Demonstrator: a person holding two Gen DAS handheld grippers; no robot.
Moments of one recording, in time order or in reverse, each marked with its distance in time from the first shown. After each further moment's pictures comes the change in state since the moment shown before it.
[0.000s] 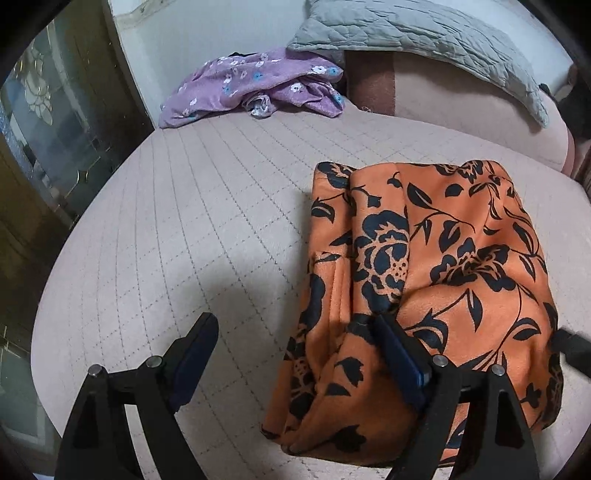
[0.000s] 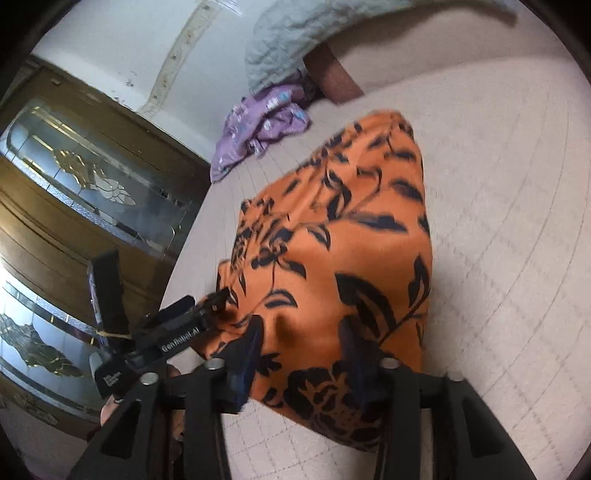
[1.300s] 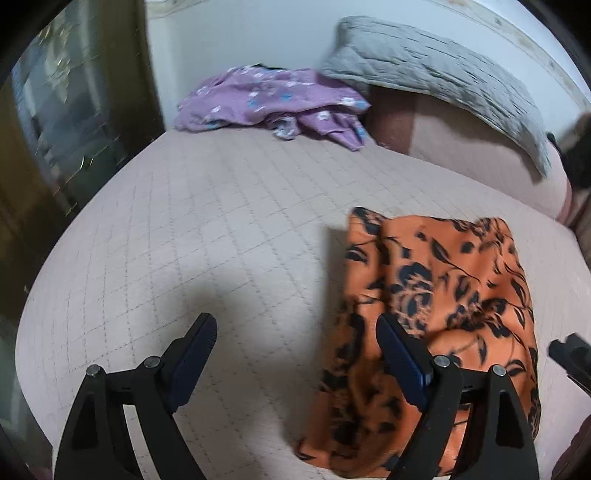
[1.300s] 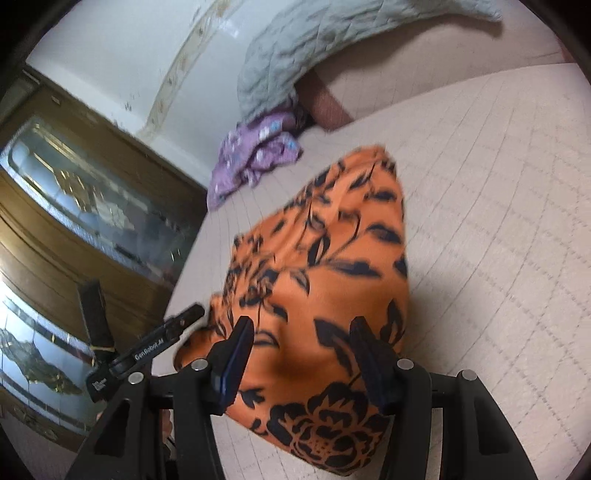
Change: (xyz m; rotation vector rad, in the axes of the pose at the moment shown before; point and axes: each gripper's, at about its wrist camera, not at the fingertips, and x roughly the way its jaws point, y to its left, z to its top) left arm -0.002 0.051 0.013 -0.143 -0.050 -0.074; right arm -0.011 -0.016 0.018 0.035 -0.096 0.005
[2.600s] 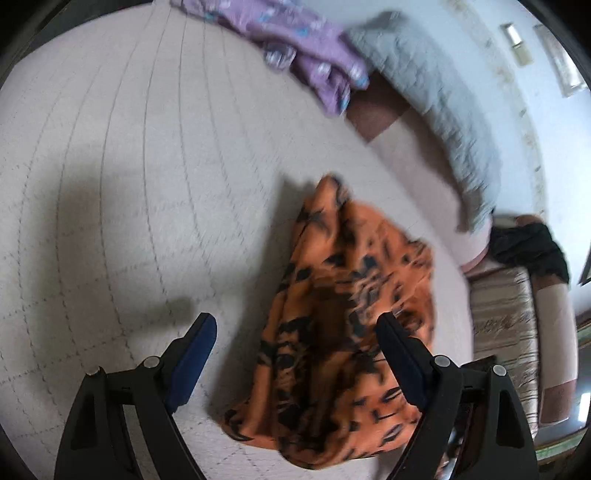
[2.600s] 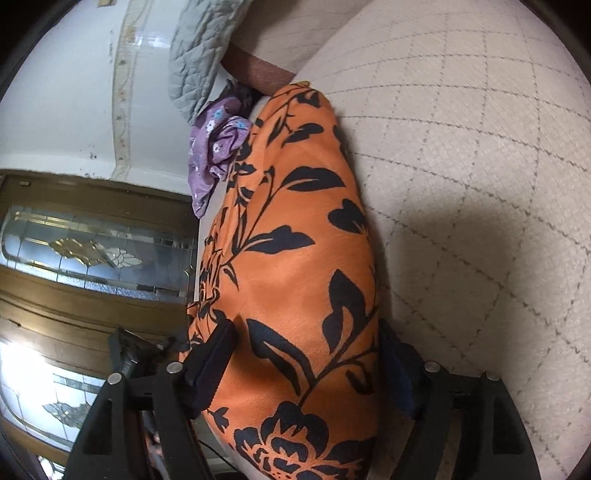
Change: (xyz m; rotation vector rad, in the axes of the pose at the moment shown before) left arm 0.033 0.048 -0.002 -0.357 0.219 -0.544; right arm 0.047 -0.064 -0.009 0.308 0.146 0.104
